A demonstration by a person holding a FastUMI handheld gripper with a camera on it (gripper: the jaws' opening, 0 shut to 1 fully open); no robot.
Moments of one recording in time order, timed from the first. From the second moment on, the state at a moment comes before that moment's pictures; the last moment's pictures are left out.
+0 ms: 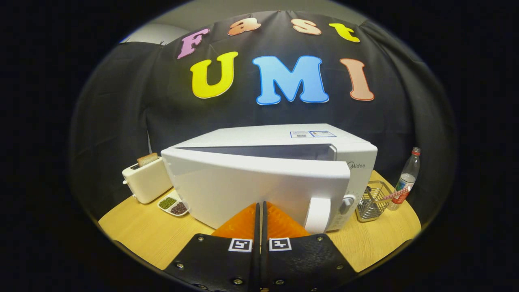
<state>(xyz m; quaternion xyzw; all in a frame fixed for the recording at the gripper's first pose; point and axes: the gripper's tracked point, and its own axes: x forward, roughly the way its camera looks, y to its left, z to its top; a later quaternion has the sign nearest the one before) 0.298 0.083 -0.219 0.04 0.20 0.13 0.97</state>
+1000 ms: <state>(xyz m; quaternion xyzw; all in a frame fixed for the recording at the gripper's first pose) 0.327 0.073 -0.203 0.00 0.17 0.07 0.98</state>
